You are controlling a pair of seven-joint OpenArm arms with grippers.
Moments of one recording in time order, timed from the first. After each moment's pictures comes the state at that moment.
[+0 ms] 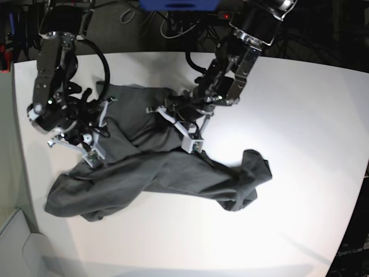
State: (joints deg) left arm -2.6 -0.5 24.4 77.4 -36.7 0.5 31.9; right arm 0.6 6.8 9.7 107.0 9.4 39.7 -77.8
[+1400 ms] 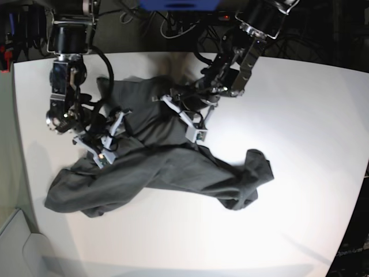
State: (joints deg) left arm -0.2 -2.8 24.6 77.7 -37.2 -0.1 31.5; right arm 6.2 6.4 10.0 78.6 8.9 39.7 -49.5
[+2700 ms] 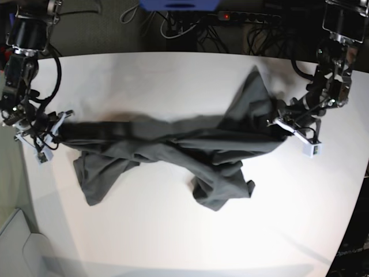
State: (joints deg) left arm 3.8 -31.4 6.5 86.3 -53.3 -0.2 32.9; right arm 2.1 20.0 20.5 82.7 9.2 40.1 -47.1
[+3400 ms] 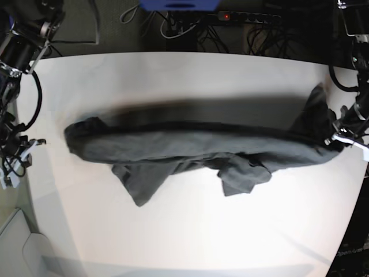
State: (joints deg) left arm 6.0 -32.6 -19.7 88.6 -52.6 -0.4 44.8; right arm 11.7 20.4 31.3 84.6 8.9 40.1 -55.9
